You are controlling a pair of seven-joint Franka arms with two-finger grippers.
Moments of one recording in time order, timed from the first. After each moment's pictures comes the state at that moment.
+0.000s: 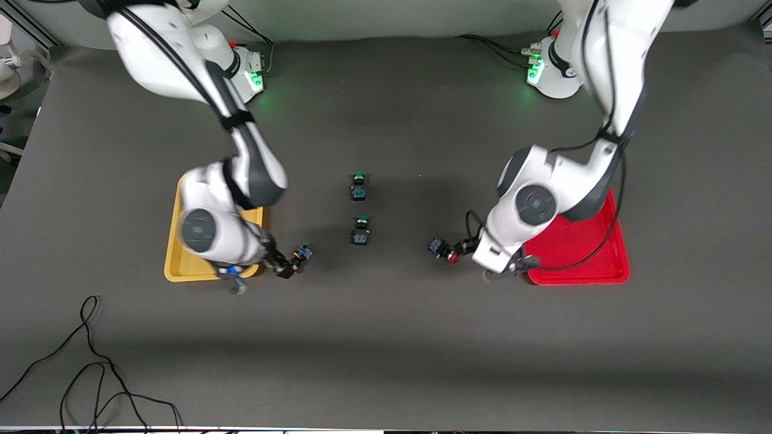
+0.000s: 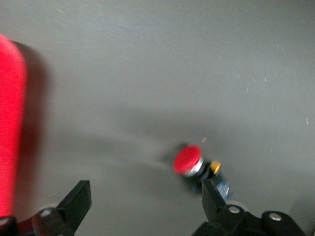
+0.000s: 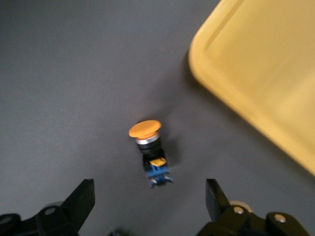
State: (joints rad) left arm -0.31 0.61 -0.17 -1.69 -0.04 2.28 -0.78; right arm 0.56 0.61 -0.21 -1.67 0.24 2.14 1.13
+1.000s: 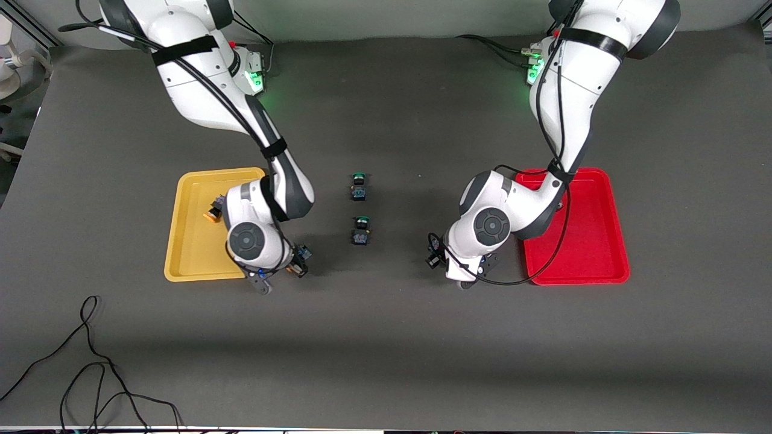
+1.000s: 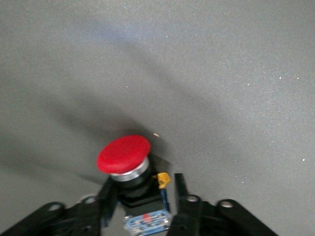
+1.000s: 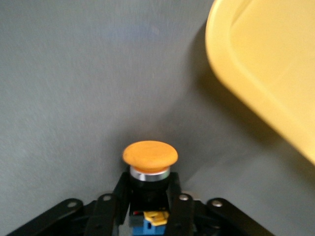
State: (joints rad) left arm -0.37 0.78 -0.21 -1.60 -0.12 2.37 -1.11; right arm 0.57 0.71 -0.24 -1.69 0.24 2.22 1.10
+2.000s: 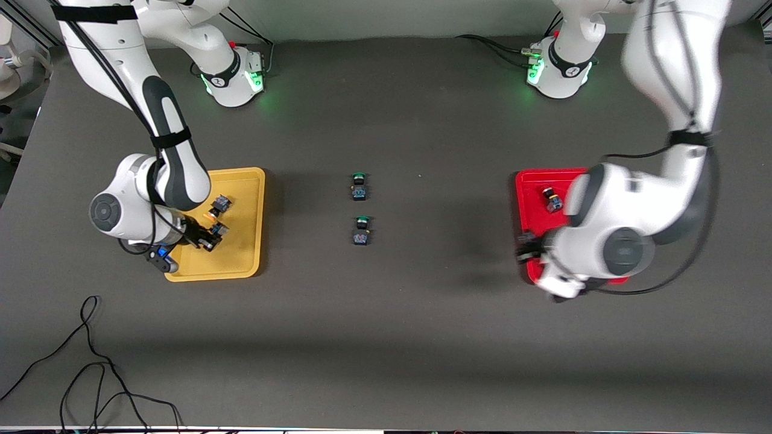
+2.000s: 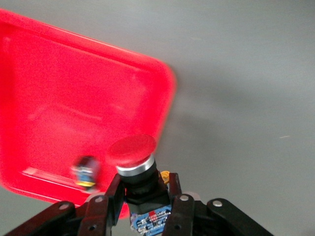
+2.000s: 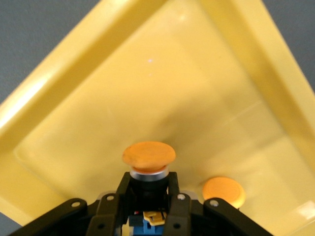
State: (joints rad) left arm -0.04 0.50 -0.19 -1.57 -0.02 1.77 -0.50; right arm 0.48 0.43 -0.47 -2.14 0.38 2.33 0.41
